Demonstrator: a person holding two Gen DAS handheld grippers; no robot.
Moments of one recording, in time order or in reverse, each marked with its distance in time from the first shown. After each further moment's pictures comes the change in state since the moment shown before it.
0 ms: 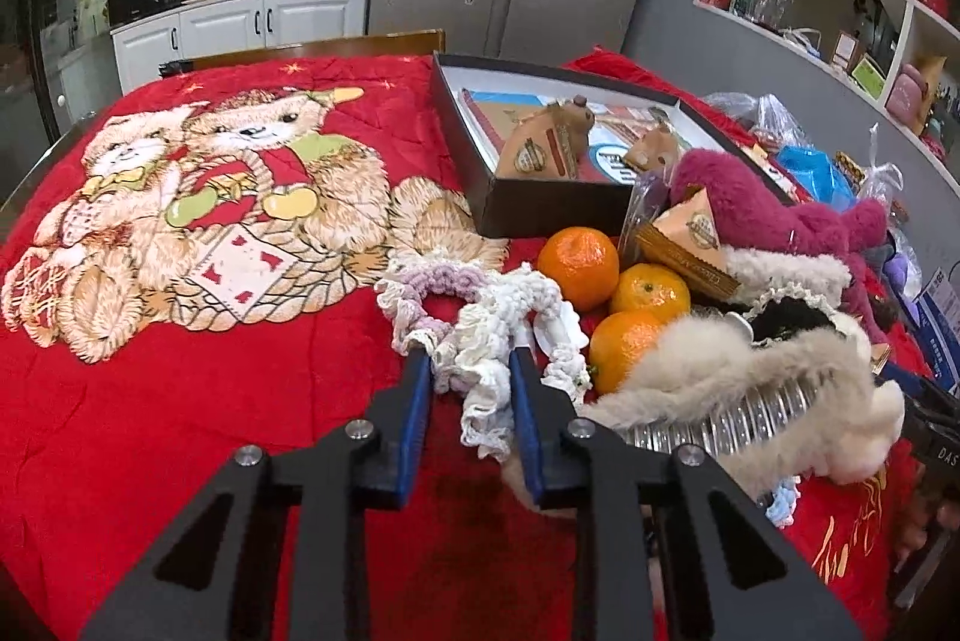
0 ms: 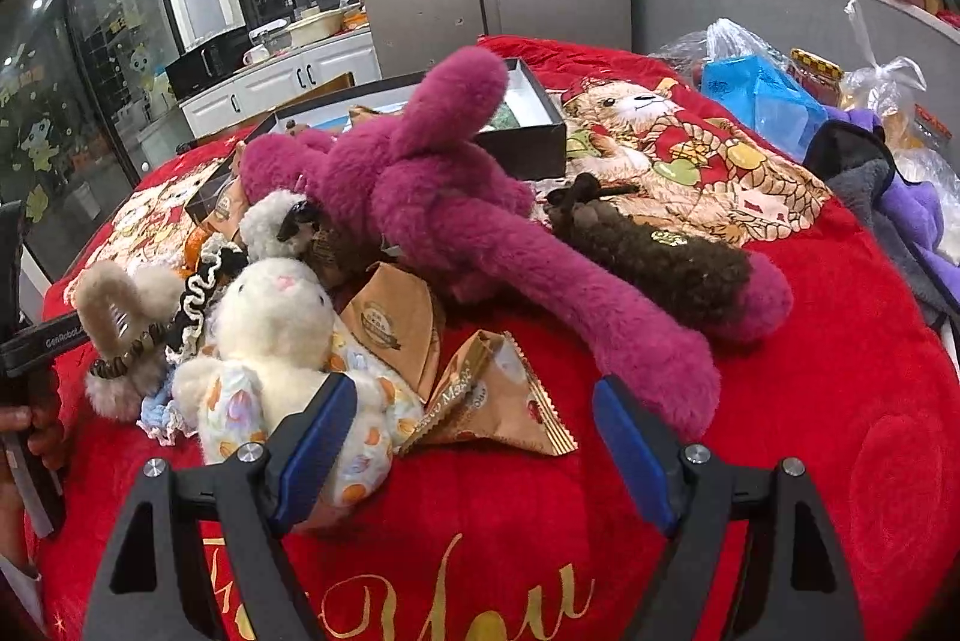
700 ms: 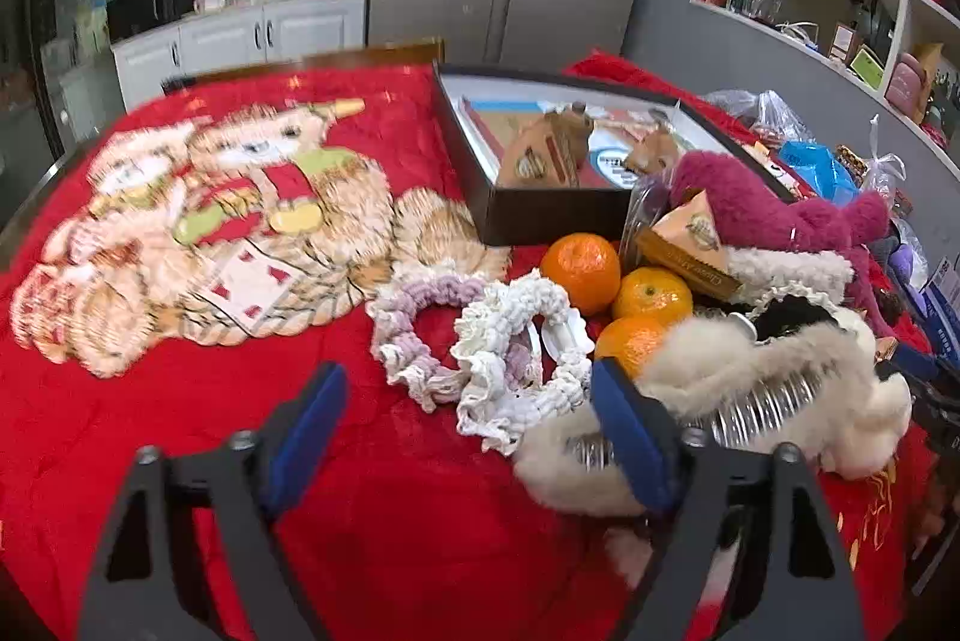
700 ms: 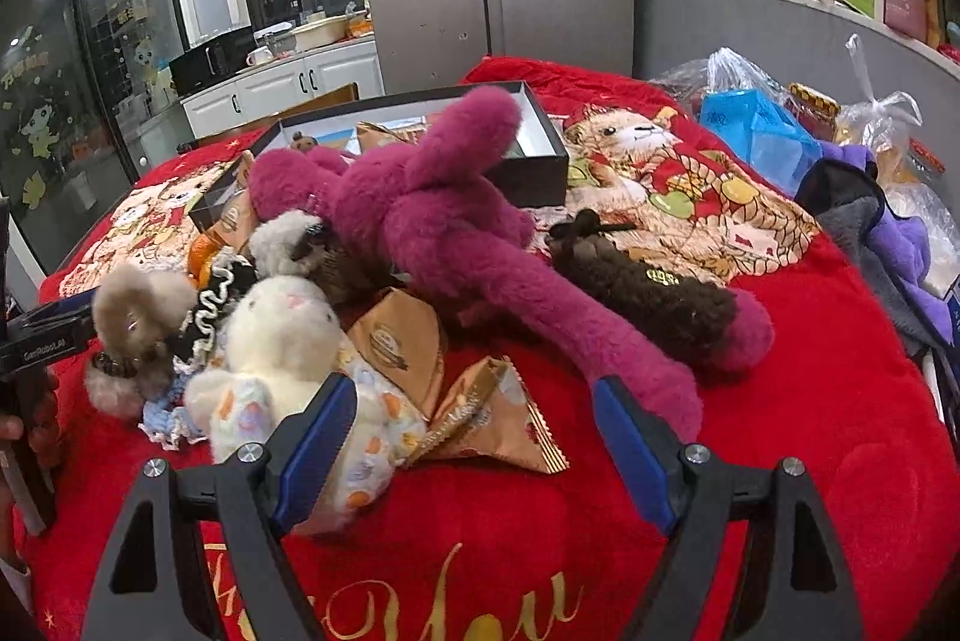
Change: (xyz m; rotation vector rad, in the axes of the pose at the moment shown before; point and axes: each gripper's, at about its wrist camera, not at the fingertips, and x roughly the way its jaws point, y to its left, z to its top) left arm 0.003 -0.003 0.004 0.027 0.010 0.014; right arm -0.009 0.007 0.006 -0.043 -0.026 -0.027
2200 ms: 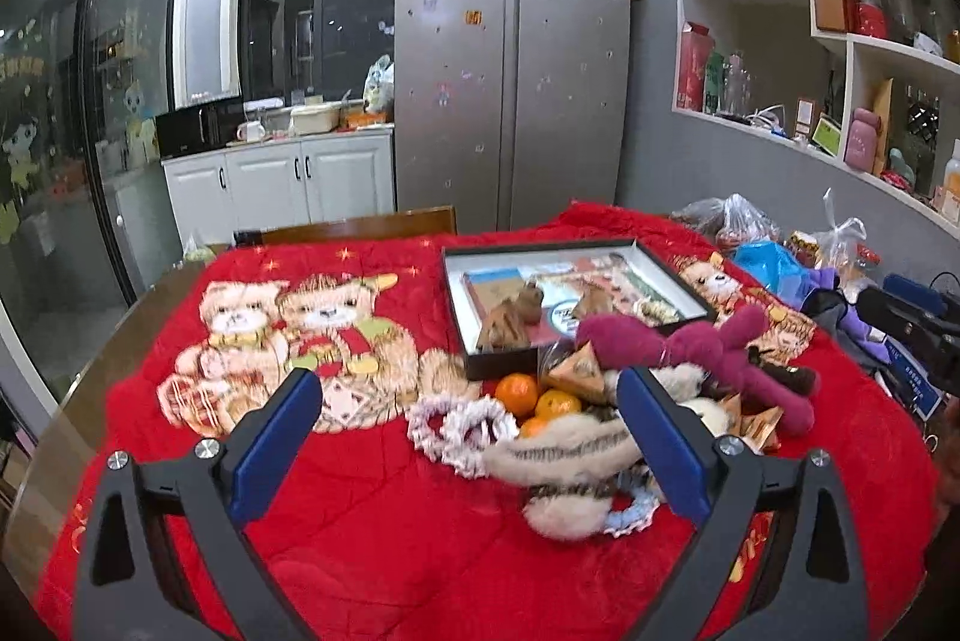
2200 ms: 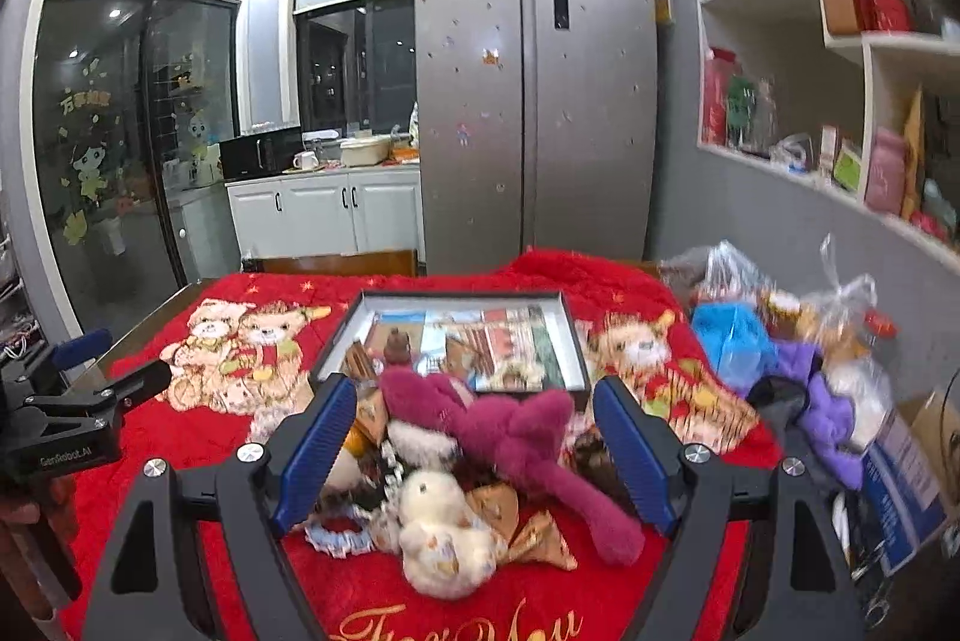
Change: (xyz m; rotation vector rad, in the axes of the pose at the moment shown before) left arm -0.179 -0.053 0.004 0.063 -0.317 0.112; right arm -0.144 0.050 0.065 -0.089 -0.300 0.023
